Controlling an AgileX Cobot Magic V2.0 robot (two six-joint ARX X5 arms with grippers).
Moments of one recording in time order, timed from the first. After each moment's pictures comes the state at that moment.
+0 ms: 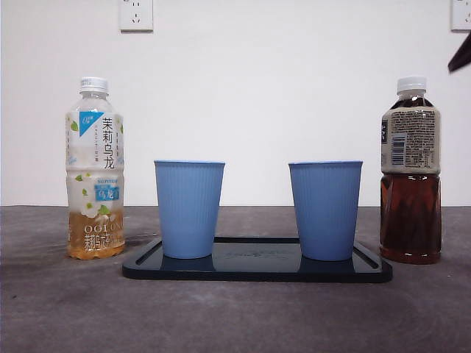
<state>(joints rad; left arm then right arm) -0.06 0.60 0.86 -0.86 0.64 0.01 0.11 0.50 0.45 -0.35 -0.38 0.38</state>
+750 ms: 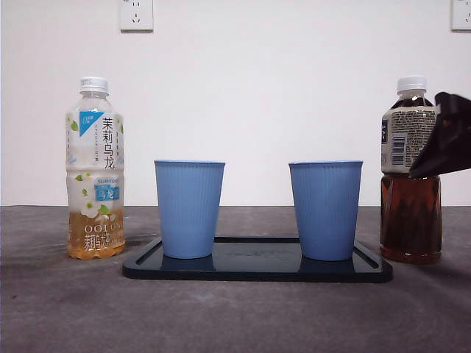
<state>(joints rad) -0.06 0.60 0.86 -0.86 0.64 0.01 0.31 0.88 0.17 0.38 0.00 0.38</state>
